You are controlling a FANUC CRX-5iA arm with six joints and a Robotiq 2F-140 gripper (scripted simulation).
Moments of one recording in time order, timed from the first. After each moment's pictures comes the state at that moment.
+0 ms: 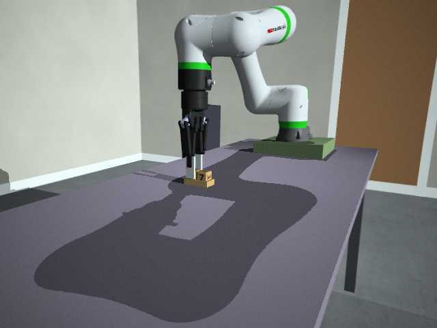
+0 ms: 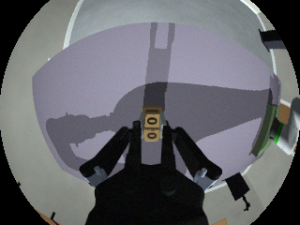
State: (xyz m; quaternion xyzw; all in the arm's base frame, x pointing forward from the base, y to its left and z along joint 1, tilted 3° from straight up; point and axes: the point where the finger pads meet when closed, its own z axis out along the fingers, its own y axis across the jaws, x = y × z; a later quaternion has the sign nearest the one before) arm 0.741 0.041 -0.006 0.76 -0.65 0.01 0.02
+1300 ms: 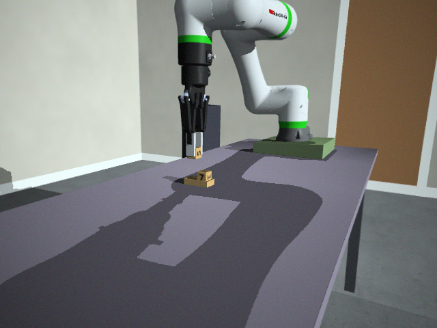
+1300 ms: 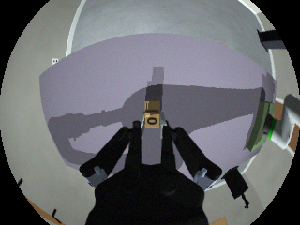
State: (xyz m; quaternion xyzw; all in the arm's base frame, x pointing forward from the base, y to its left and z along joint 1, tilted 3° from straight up) arm 0.741 0.044 0.060 0.76 -0.65 0.01 0.02
